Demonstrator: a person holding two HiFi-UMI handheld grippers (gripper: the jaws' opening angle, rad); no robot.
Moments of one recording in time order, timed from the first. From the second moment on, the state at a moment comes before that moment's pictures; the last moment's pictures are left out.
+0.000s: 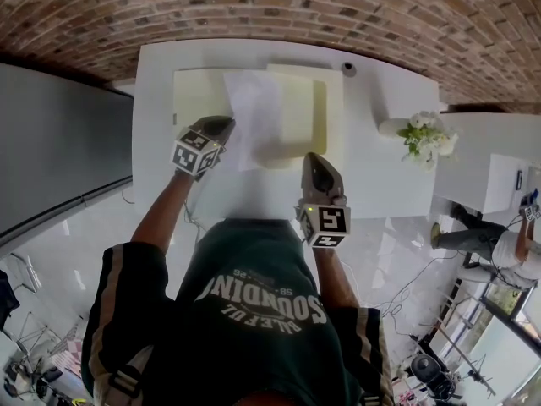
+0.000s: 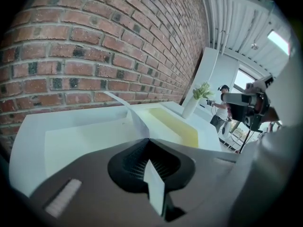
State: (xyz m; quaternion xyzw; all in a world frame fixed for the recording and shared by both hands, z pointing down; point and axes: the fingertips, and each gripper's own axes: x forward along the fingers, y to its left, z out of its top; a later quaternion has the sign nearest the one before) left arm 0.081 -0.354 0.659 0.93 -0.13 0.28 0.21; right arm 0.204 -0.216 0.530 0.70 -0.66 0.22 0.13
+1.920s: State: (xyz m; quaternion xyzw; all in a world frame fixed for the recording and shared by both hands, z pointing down) left arm 0.191 -0.342 0.712 0.90 -0.10 0.29 0.31; right arm 0.251 -0.229 0.567 0.70 -0.64 0.26 0.14
